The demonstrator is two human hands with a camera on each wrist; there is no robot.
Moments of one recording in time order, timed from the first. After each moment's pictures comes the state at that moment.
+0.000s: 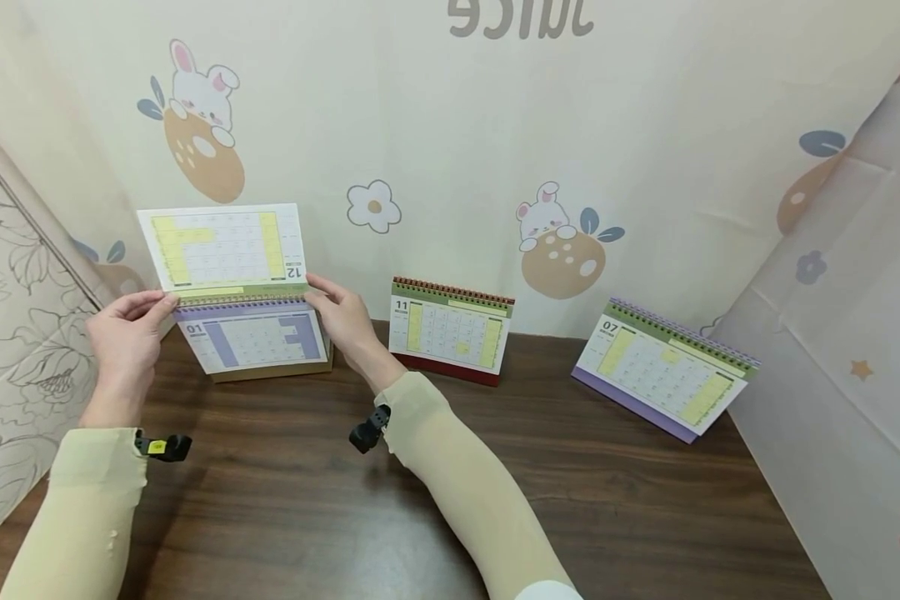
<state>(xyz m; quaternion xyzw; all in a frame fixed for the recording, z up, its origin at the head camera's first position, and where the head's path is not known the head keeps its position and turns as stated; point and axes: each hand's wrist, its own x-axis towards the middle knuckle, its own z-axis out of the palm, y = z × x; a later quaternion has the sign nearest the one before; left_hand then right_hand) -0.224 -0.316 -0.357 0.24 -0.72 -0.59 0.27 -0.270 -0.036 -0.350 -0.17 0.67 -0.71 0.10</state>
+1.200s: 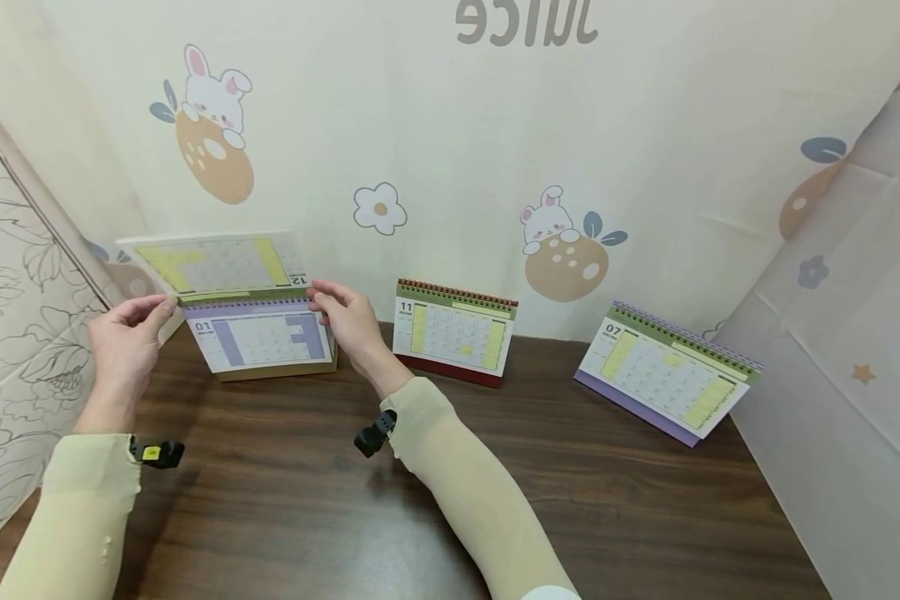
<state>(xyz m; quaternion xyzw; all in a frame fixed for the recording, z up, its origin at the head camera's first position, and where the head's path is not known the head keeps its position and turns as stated) -0.211 -0.325 -0.363 0.18 -0.77 -0.54 0.28 -0.263 -0.034 -0.349 -0.17 0.65 -0.73 0.09</state>
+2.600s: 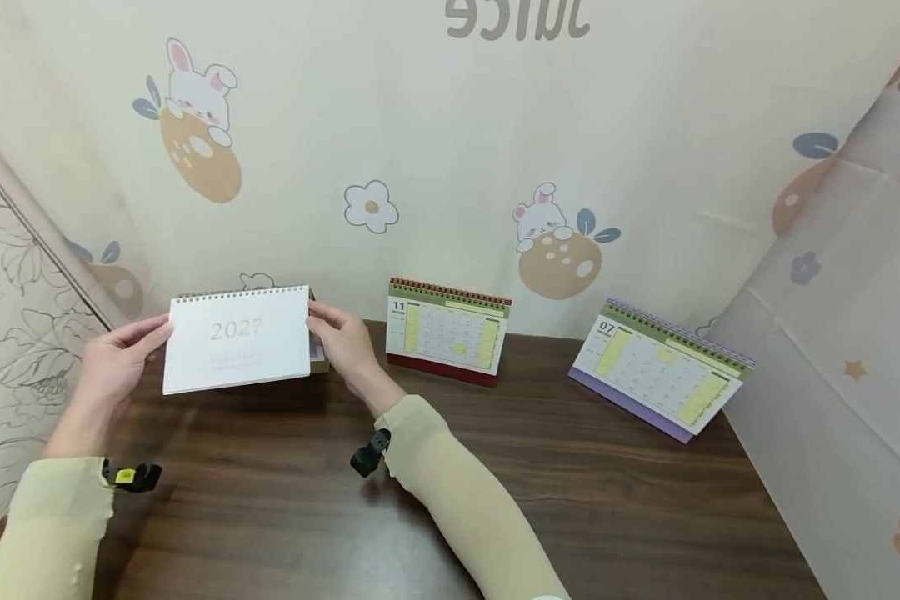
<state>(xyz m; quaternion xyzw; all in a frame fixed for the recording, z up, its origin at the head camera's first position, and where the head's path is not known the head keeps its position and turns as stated) -0.195 -0.340 -0.381 0.15 -0.81 -0.55 0.14 -0.255 -0.035 -0.379 -0.15 0.66 -0.73 0.08</state>
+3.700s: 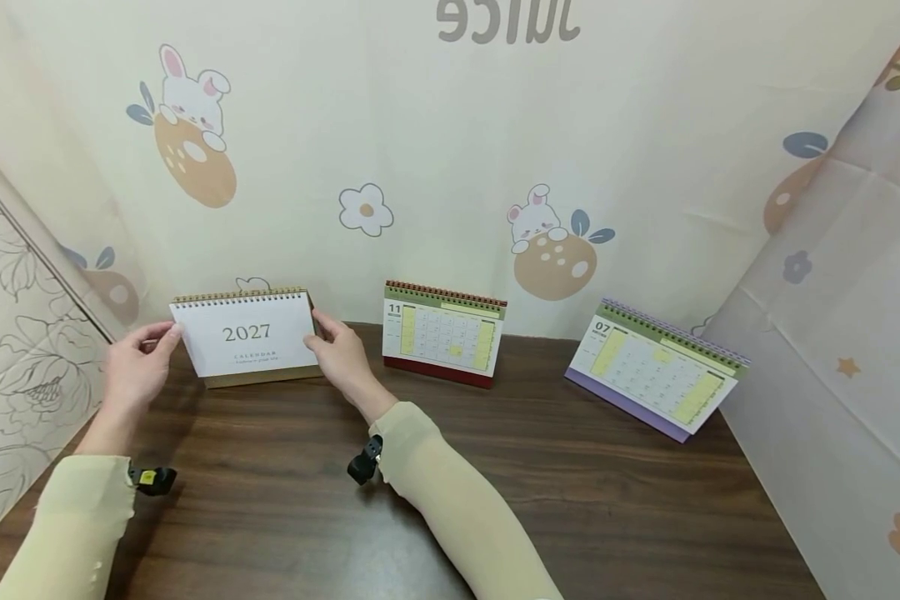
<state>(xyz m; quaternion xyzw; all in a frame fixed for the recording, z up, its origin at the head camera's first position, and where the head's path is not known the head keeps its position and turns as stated) -0.212 -0.322 -0.398 0.17 -0.87 -0.42 0.19 -0.257 -0.037 -0.398 -0.14 0.74 -0.65 0.08</state>
